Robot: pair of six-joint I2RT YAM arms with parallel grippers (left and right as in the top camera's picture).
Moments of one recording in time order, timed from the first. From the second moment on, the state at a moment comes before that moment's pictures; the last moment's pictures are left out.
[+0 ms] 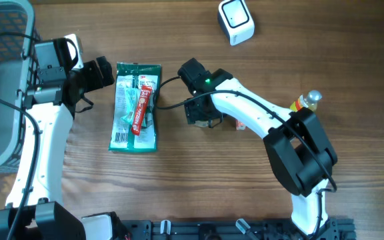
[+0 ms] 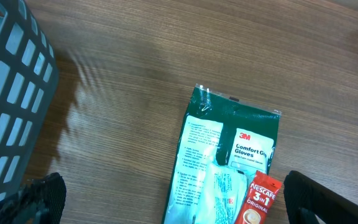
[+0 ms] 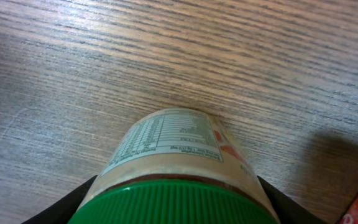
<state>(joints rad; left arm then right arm) 0.13 1.47 1.19 -0.60 0.05 -0.17 0.66 2.07 1.51 -0.86 -0.01 0.42</state>
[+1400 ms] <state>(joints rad) 0.13 1.47 1.19 -0.60 0.05 -0.17 0.47 1.89 1.51 -1.35 -0.99 0.63</state>
